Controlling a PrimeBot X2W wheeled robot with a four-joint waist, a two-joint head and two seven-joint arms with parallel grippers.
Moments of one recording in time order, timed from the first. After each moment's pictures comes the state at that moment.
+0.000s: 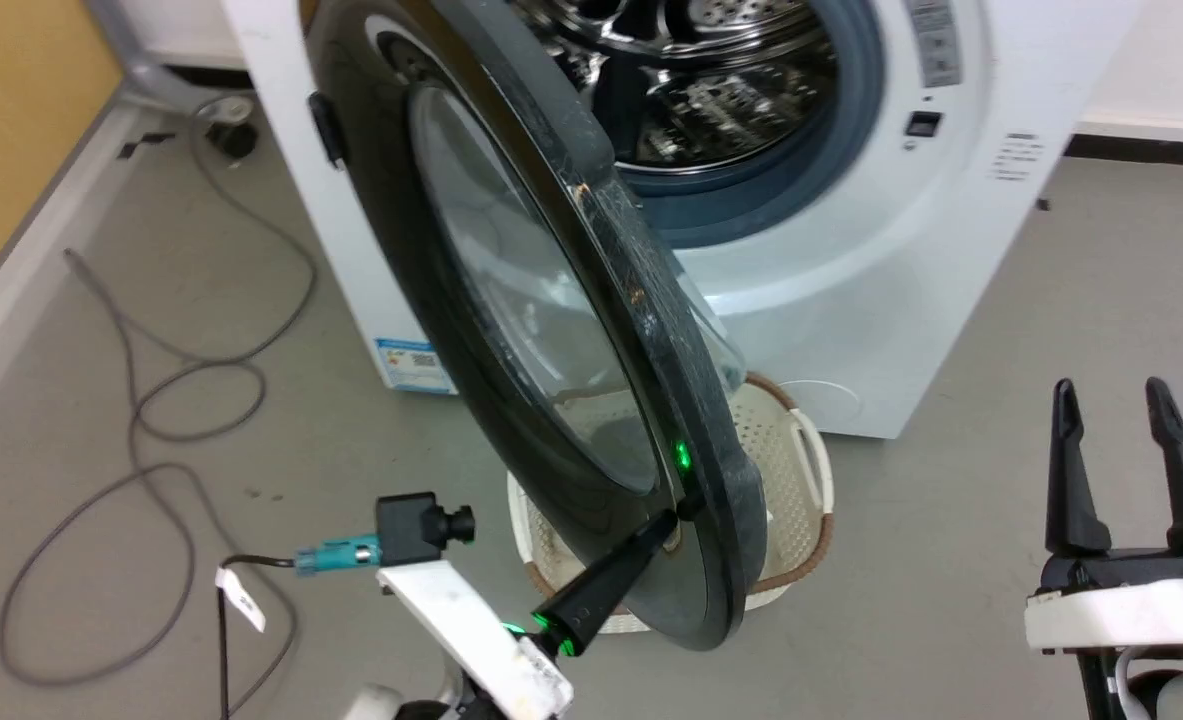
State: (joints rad) left arm -0.14 0.18 -0.47 -0.08 -1.39 -0.13 0.27; right arm -0.09 -0.05 -0.16 -0.01 0.09 0.13 -0.26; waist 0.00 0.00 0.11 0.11
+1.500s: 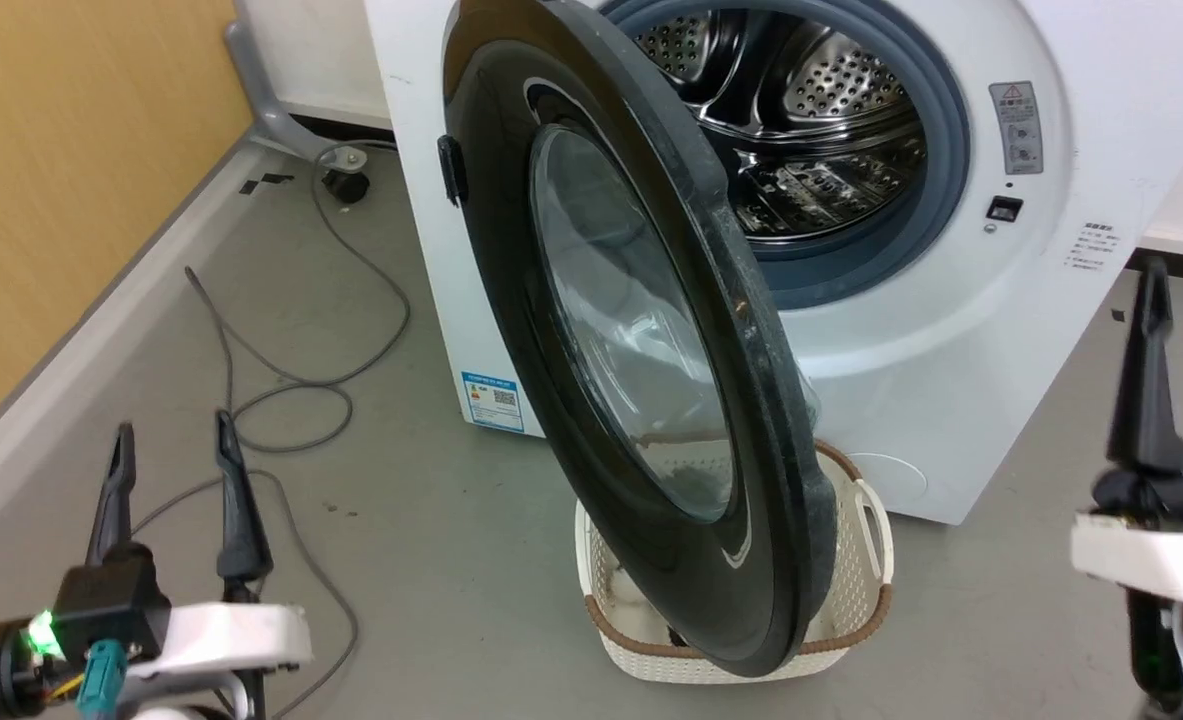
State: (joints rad) left arm -0.05 0.26 -0.07 -0.05 -0.20 0.29 -0.26; right arm -0.16 -0.05 -0.17 -0.18 0.14 0.13 -0.26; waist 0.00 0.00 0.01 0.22
